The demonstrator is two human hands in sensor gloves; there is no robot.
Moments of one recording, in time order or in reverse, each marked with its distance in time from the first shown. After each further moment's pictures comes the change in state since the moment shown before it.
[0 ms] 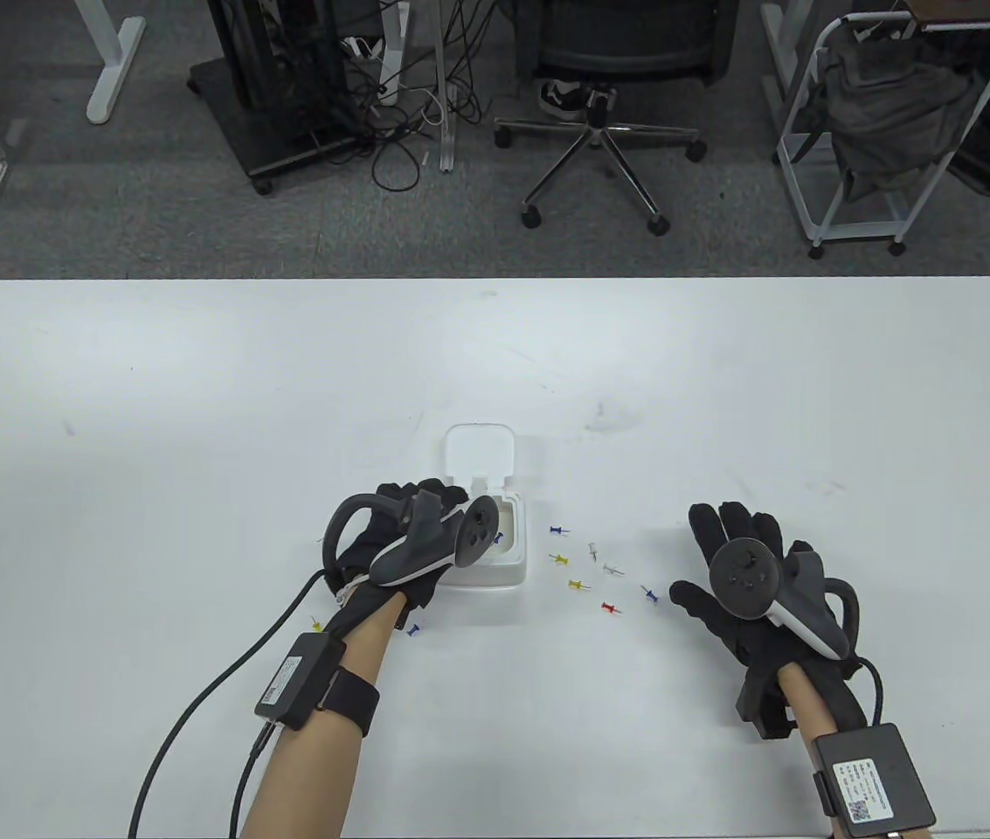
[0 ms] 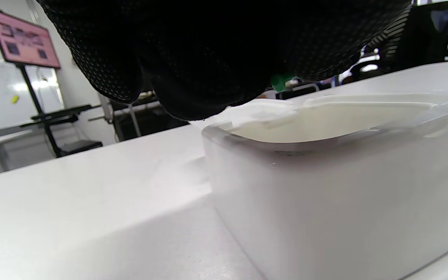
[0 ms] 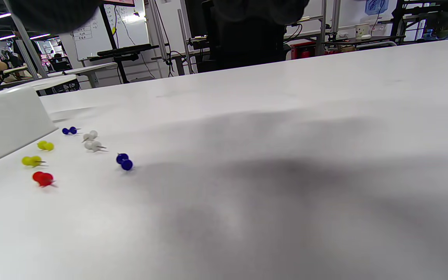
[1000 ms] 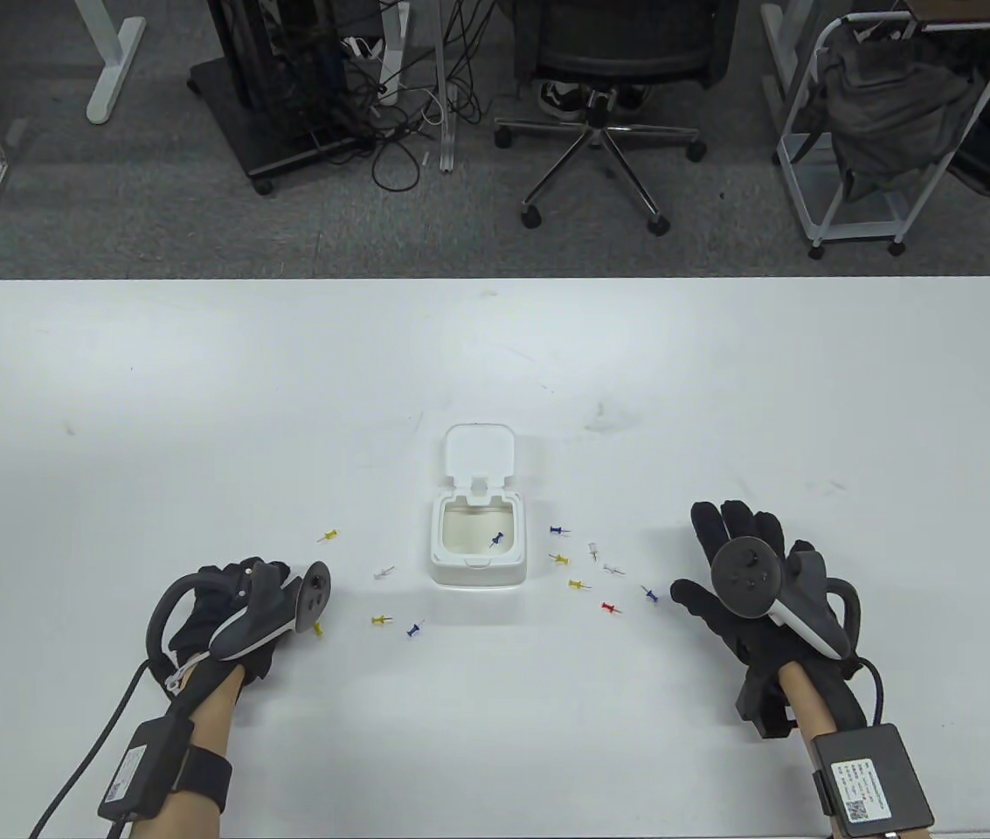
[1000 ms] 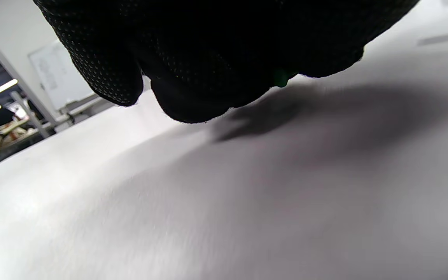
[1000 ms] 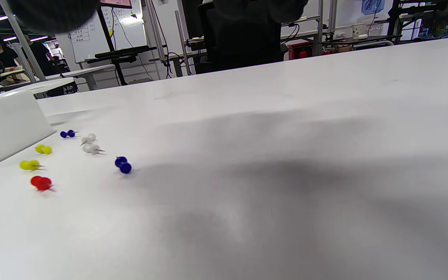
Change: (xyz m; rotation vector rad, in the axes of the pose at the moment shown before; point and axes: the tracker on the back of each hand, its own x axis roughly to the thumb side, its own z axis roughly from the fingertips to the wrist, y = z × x) left_hand -0.128 -0.076 0.092 -0.201 0.196 -0.173; right_hand -0.001 -0.001 -0.001 -0.004 0.008 -0.011
